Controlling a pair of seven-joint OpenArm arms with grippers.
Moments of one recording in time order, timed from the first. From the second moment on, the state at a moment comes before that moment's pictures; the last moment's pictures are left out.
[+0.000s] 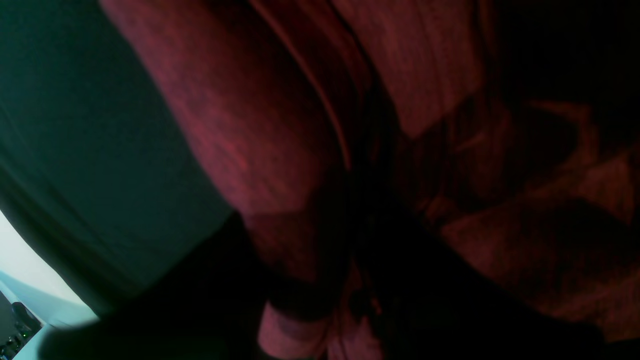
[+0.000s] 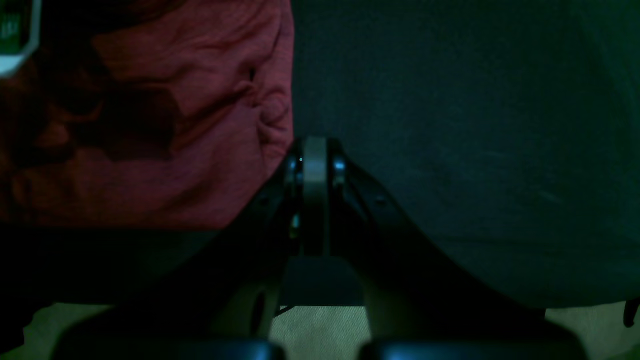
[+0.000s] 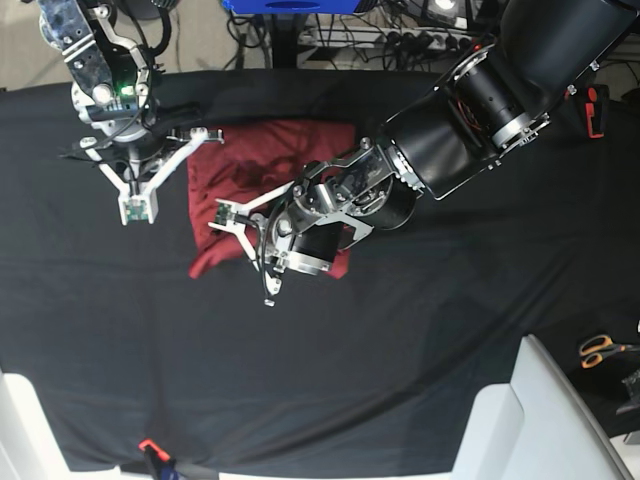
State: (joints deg) left arm -26.8 -5.2 59.1 63.1 22.4 -42.0 36.5; right arm -18.4 19.3 -21.9 107.8 9.9 -24.3 -48.7
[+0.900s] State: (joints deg) left arm -29.3 -5.2 59.1 59.4 21.8 -42.0 36.3; right arm -18.3 17.7 -21.1 107.7 9.9 -24.3 -48.6
